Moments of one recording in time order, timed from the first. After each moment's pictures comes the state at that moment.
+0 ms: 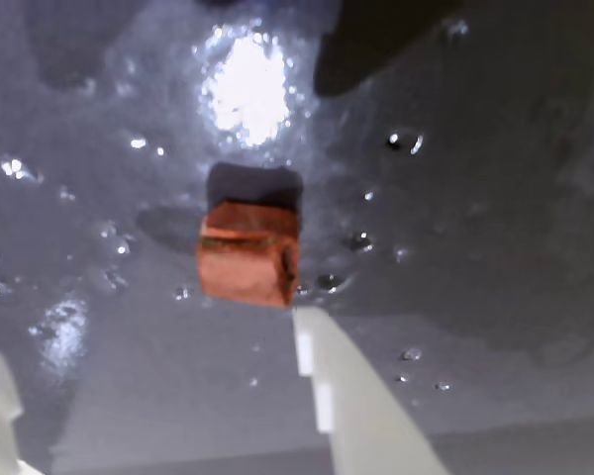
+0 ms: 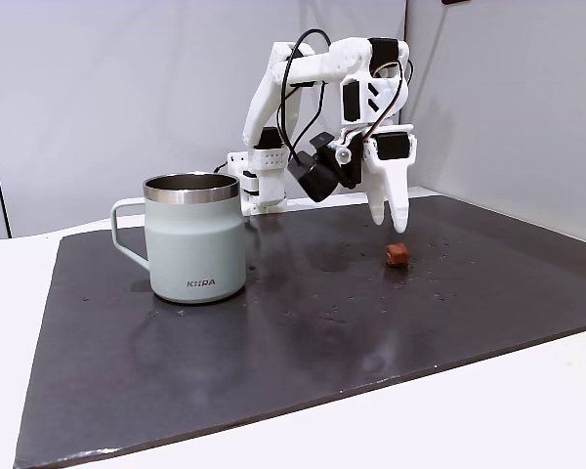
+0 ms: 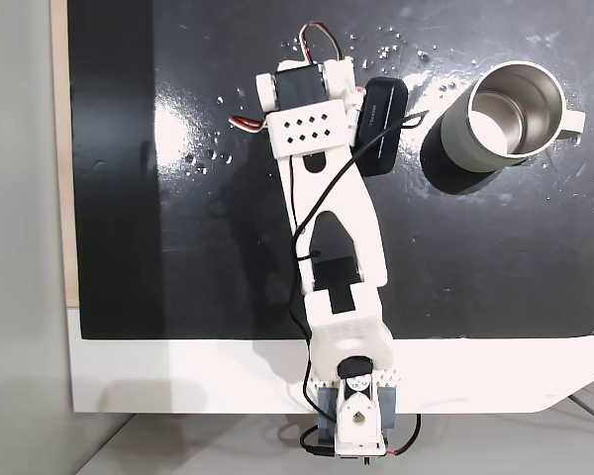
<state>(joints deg) -10.8 60.1 49.4 88.1 20.4</state>
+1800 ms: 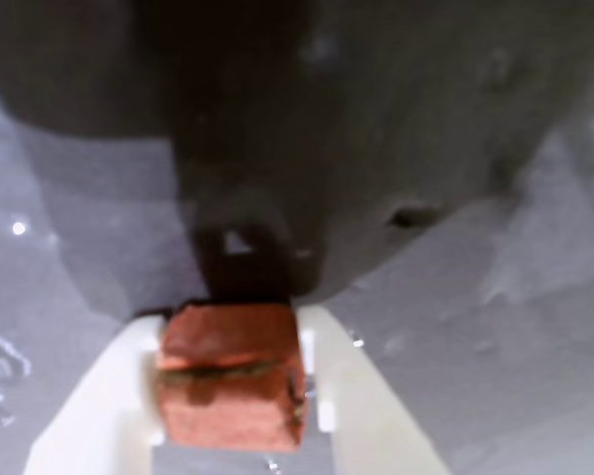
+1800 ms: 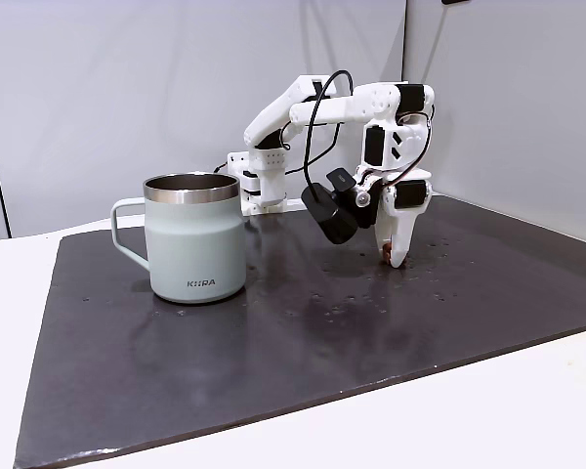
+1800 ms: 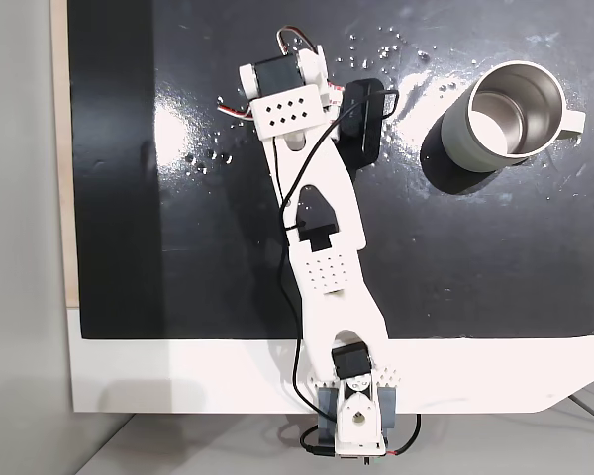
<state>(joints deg) -13.1 36.6 23.4 98.7 18.2</state>
